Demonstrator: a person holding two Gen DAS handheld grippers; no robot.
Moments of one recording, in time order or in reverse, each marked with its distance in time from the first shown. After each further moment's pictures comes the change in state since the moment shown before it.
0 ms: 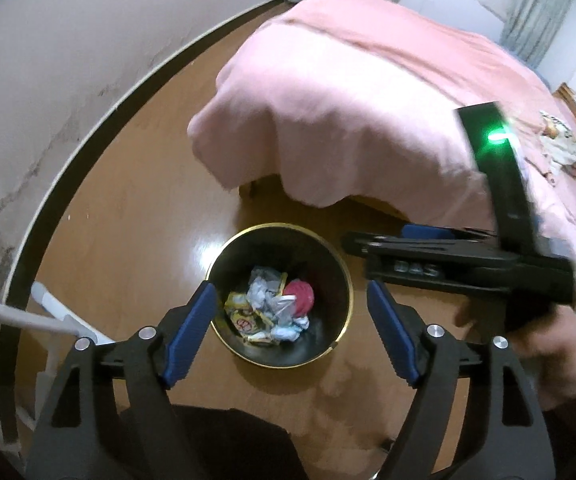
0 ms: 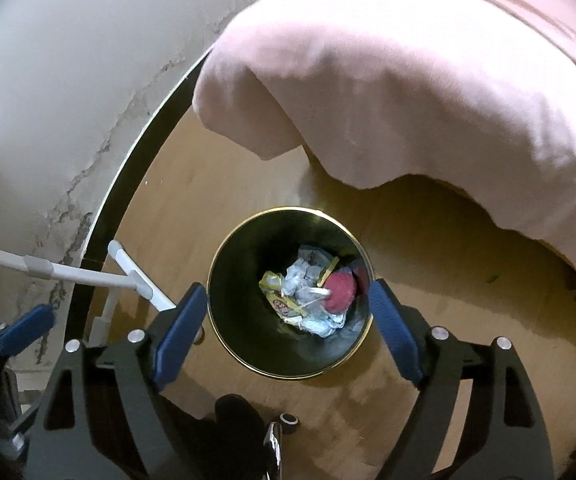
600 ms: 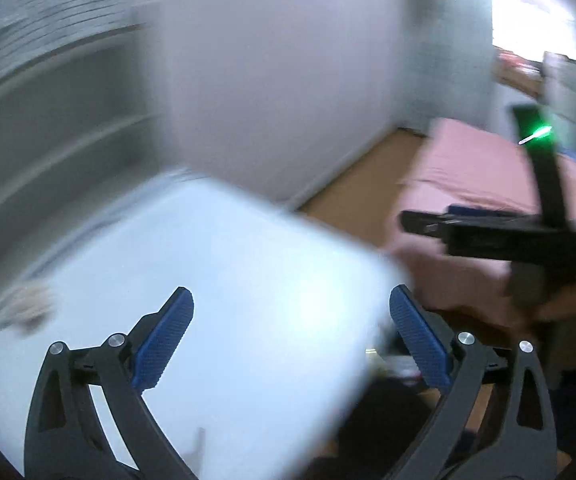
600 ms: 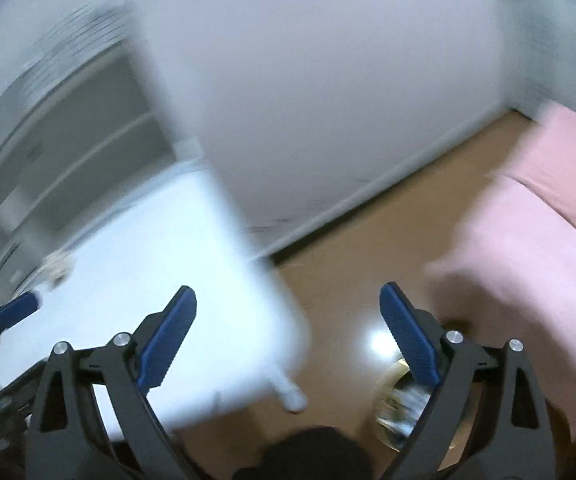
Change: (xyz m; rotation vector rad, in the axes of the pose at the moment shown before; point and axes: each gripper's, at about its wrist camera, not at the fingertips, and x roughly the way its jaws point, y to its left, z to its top) left arm -0.327 0.174 -0.095 -0.236 -0.418 0.450; right arm -0.183 0.334 -0.019 -0.529 -0.332 0.323
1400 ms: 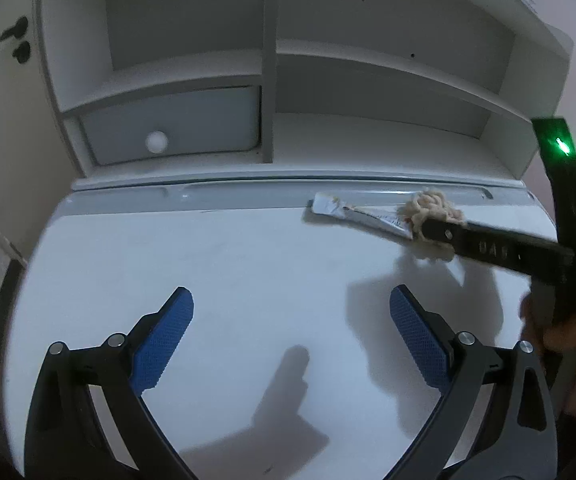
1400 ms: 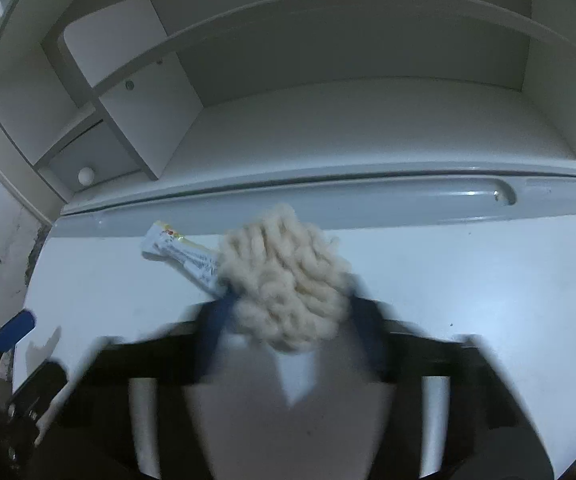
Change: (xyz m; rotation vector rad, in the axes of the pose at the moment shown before) left arm -0.046 0.315 -0.107 -0.605 0.127 0.491; right arm 0.228 0.368 0.015 -0.398 0.318 0.335
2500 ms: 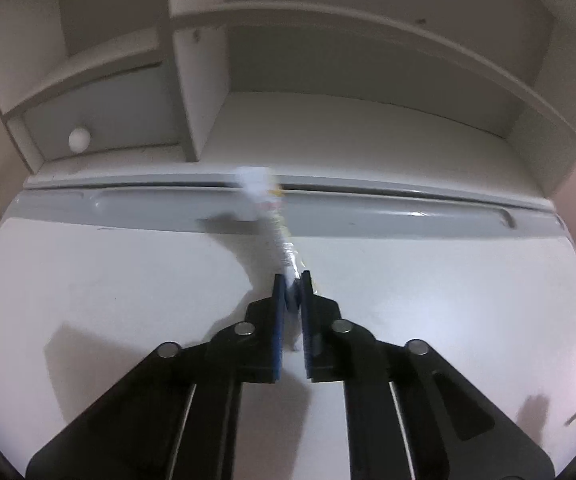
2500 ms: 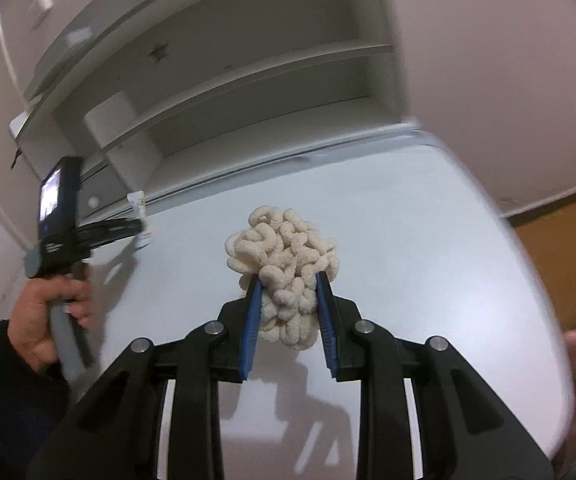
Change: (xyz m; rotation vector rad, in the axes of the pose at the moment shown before) left arm 0.056 -0.086 0.024 -0.043 0.077 0.066; right arm -0.186 -0.139 -0.131 0.150 -0.214 -0.085
